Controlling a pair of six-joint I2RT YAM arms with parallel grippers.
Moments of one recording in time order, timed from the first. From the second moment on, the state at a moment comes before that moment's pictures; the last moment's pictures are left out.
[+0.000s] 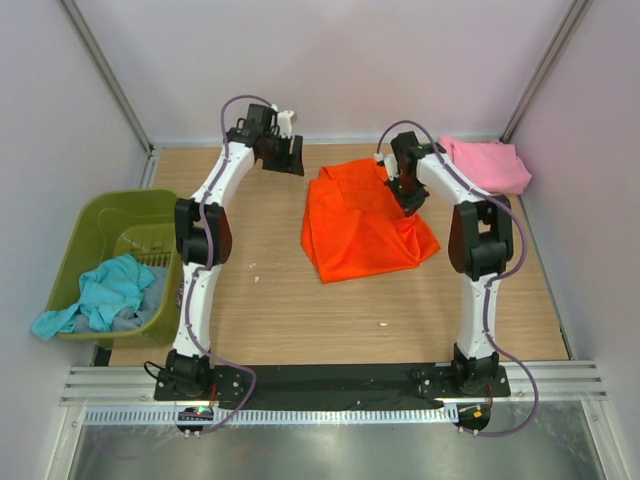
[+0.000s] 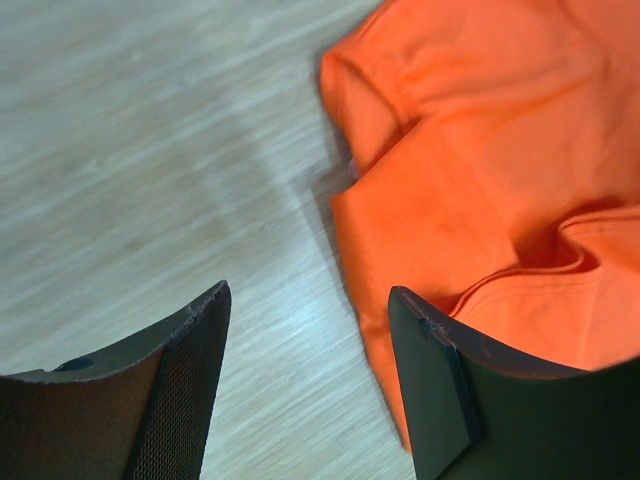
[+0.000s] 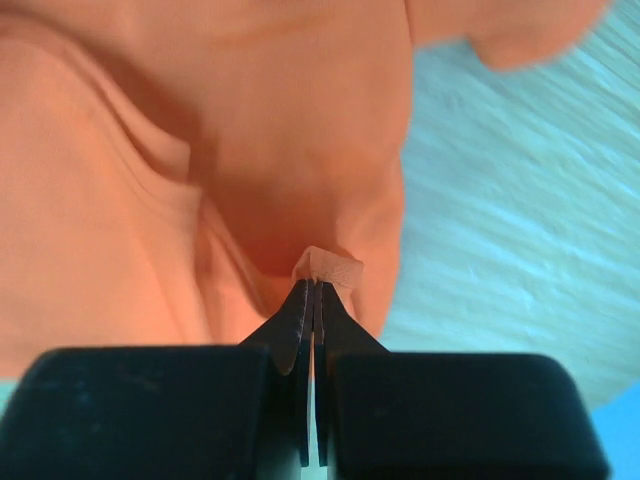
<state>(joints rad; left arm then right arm) -0.26 2.45 2.35 -0.78 0.36 -0.03 0.24 2.18 1.85 -0.96 0.07 -0.26</state>
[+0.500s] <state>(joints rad) -0.31 2.51 2.37 -0.75 0.62 -0.11 0.24 1.56 1.50 -0.95 0.15 -0.29</state>
